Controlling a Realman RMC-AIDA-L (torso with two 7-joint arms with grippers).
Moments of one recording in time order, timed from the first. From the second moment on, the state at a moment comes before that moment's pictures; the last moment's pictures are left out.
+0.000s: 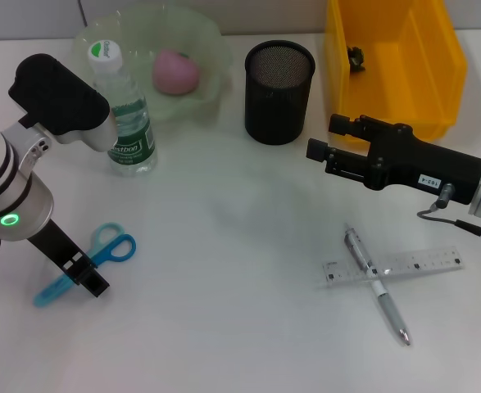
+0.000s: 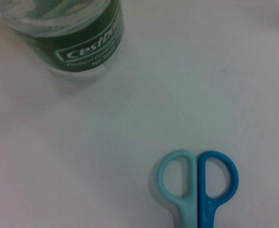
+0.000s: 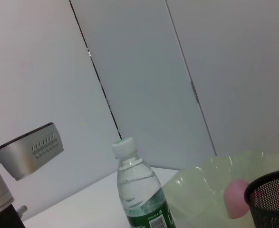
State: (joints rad) left arm -0.52 -2.08 1.56 1.35 2.79 1.61 -2.66; right arm 0.49 2.08 -0.88 -0.41 -1.56 -1.39 1.20
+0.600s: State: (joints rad) left arm -0.54 -2.08 1.58 1.35 2.80 1.63 -2.66; right arm 0.49 2.08 -0.88 -0.41 -1.56 -1.39 1.20
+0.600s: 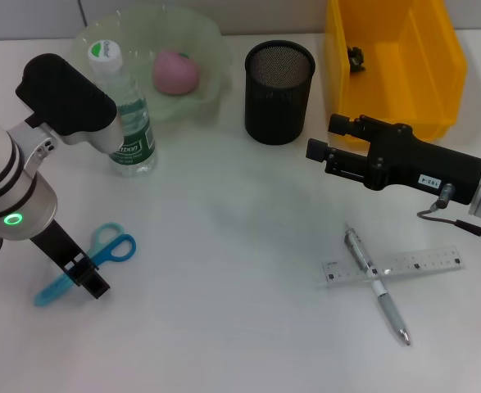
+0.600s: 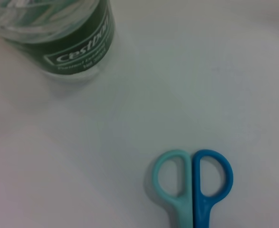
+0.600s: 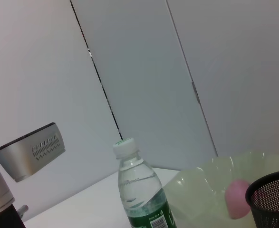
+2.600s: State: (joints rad) left arm -0.56 -2.08 1.60 1.32 2.82 1.62 -2.66; right arm 0.49 2.08 -0.88 -0.41 -1.56 -1.39 1.20
